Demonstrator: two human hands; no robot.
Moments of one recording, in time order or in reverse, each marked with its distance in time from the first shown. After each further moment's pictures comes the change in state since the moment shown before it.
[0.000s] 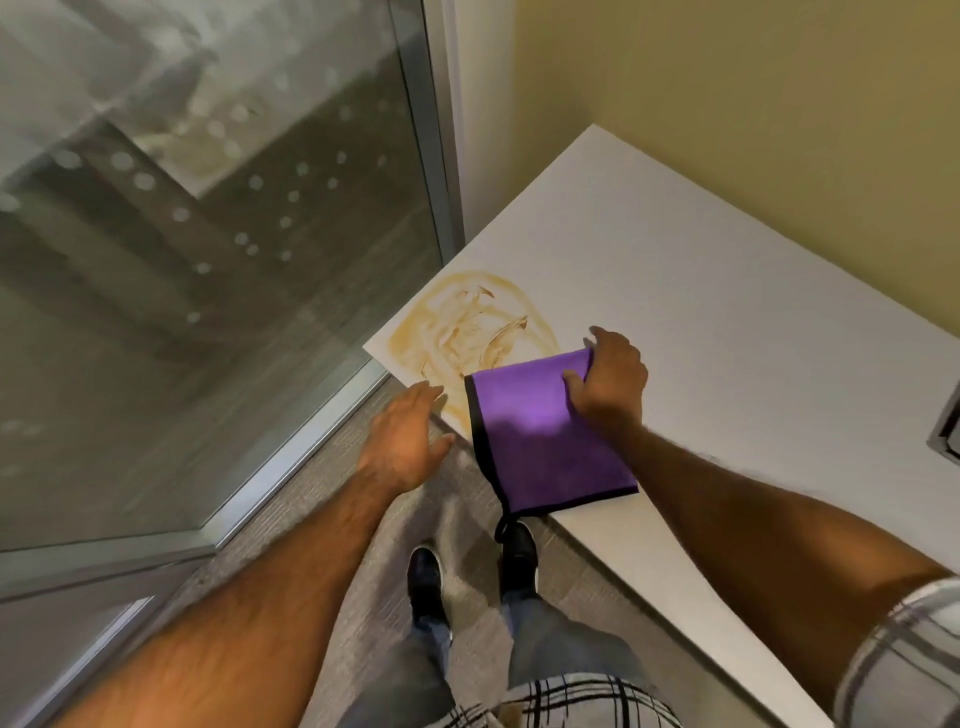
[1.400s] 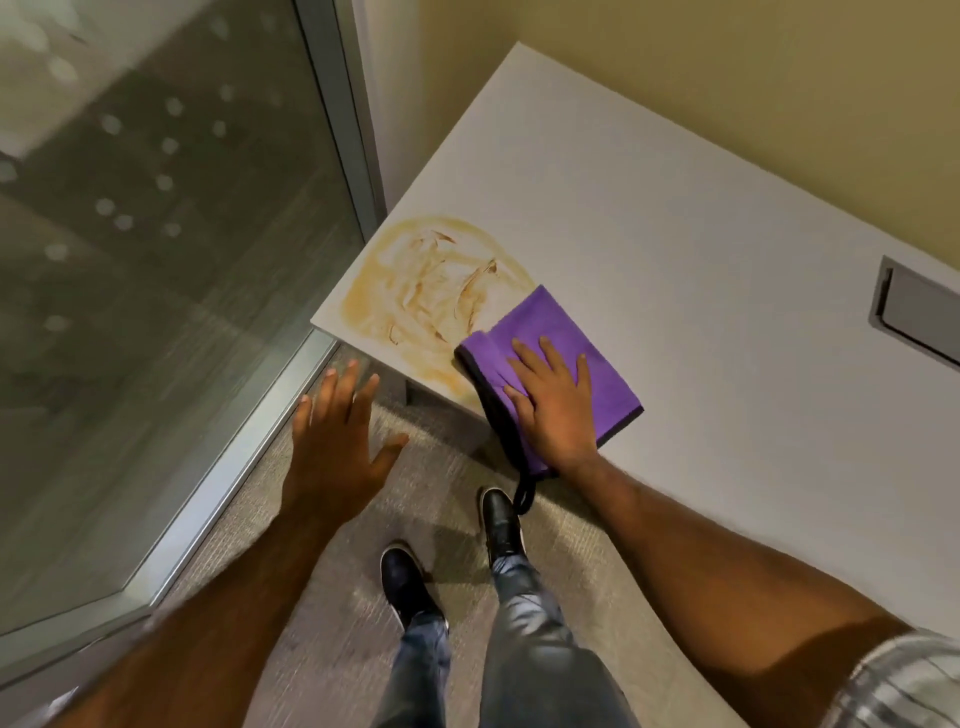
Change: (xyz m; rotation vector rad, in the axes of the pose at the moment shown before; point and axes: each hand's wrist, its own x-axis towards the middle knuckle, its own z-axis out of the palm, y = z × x) left_hand 0.005 -0.109 0.037 0.163 0.166 0.293; right_hand -0.103 -0.030 0.072 -0.254 -0.088 -0.078
